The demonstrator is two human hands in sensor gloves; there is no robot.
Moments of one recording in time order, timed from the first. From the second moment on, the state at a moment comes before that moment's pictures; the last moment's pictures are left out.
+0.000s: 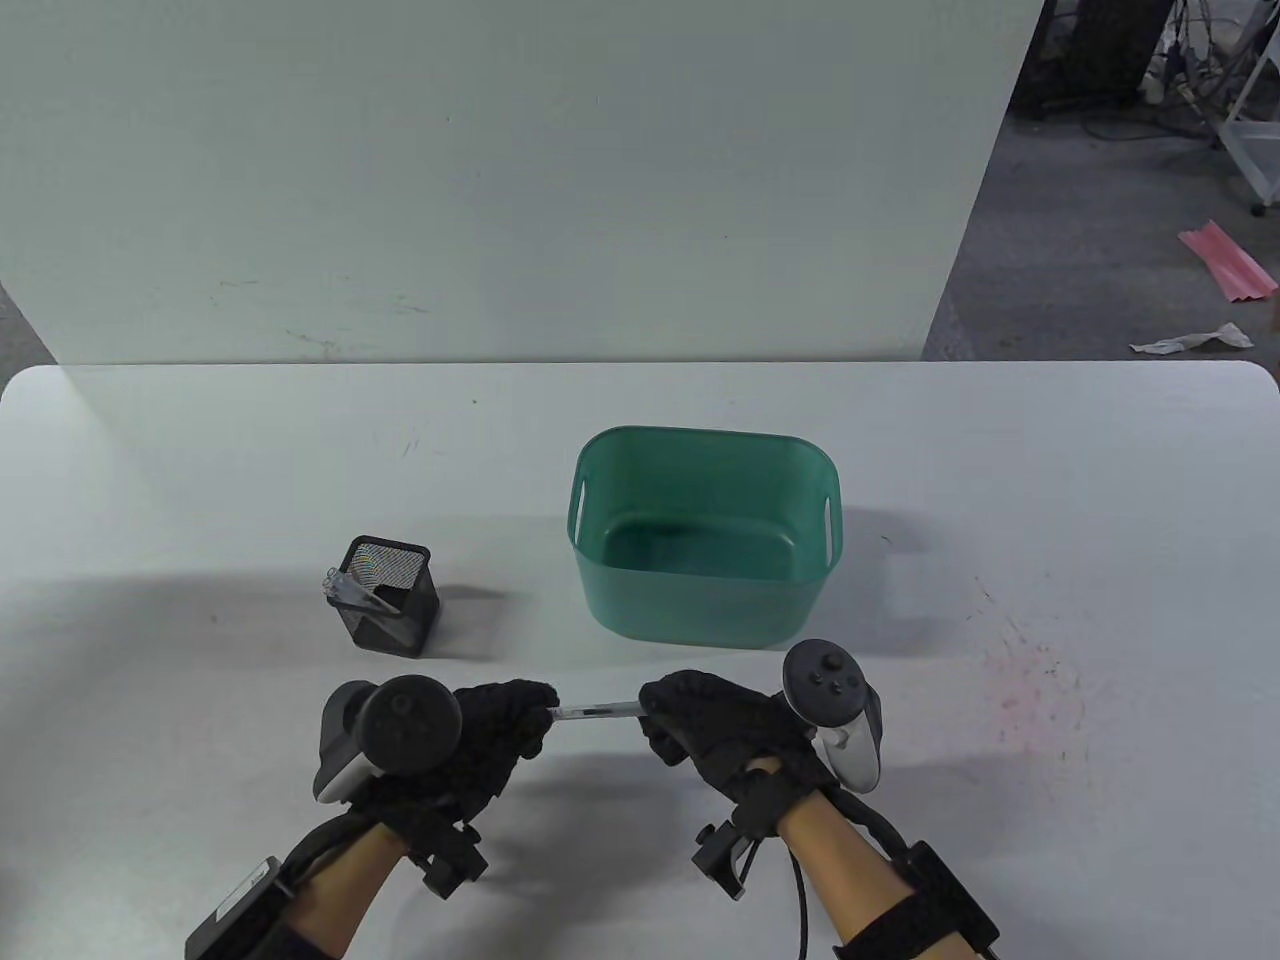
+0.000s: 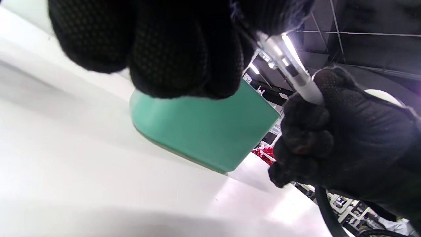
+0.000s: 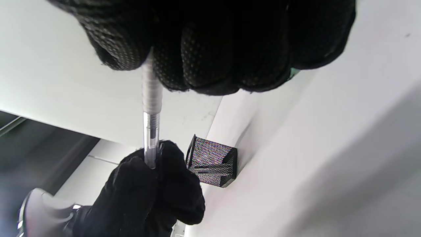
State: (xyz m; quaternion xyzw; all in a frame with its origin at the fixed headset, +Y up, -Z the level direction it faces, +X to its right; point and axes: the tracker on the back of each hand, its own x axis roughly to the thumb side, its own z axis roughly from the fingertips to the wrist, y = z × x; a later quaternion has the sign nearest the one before) left_hand -0.203 -0.685 -0.311 -0.02 -0.25 0.31 0.91; right_hand 0.088 -0.714 -0.329 0.17 0.14 0.77 0.60
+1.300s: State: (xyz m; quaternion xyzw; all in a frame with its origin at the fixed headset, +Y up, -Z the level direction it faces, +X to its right) left_hand -0.210 -0.693 -0.318 -0.03 -0.20 0.33 0.92; right_hand 0.095 -0.722 -0.327 0.15 0.17 0.81 0.54
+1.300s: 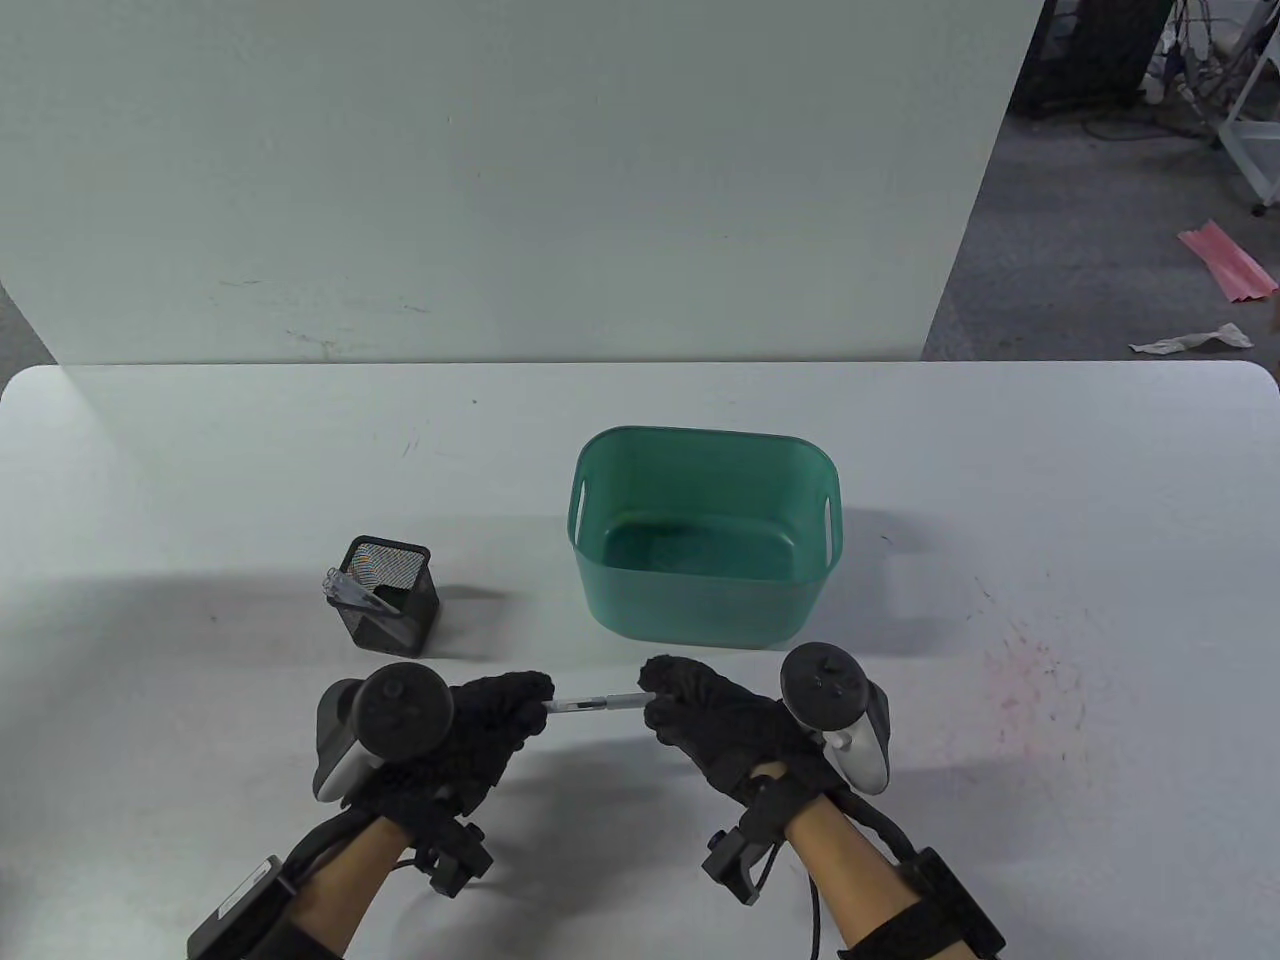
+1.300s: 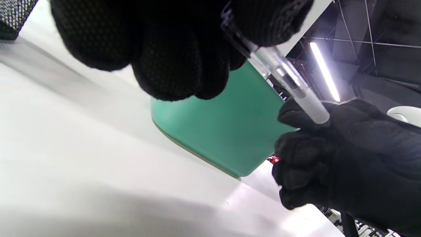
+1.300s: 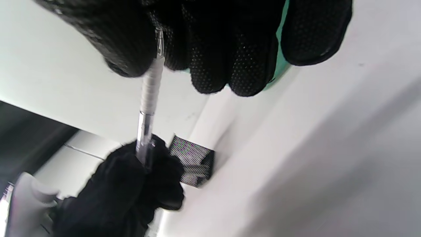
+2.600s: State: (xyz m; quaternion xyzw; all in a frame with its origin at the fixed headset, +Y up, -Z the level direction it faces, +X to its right) left_hand -0.210 -0.697 -0.321 -0.06 -0.20 0.40 0.89; right_hand 0.093 -0.721 -0.326 0.15 0.20 0.80 0.54
